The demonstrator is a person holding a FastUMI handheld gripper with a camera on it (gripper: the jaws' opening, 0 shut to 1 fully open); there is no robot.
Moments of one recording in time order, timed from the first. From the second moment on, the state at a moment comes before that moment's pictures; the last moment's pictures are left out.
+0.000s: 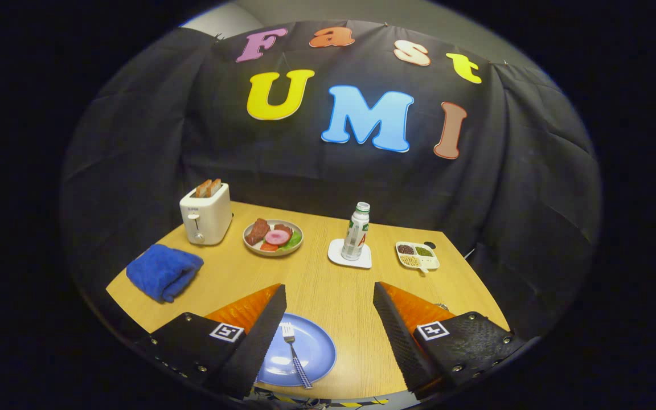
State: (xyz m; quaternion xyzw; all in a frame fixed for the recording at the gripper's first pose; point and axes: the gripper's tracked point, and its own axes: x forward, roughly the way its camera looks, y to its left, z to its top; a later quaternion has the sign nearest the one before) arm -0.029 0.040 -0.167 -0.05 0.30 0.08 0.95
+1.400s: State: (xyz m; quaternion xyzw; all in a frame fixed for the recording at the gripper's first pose) arm -0.102 0.054 -0.365 -0.23 0.65 0.25 0.68
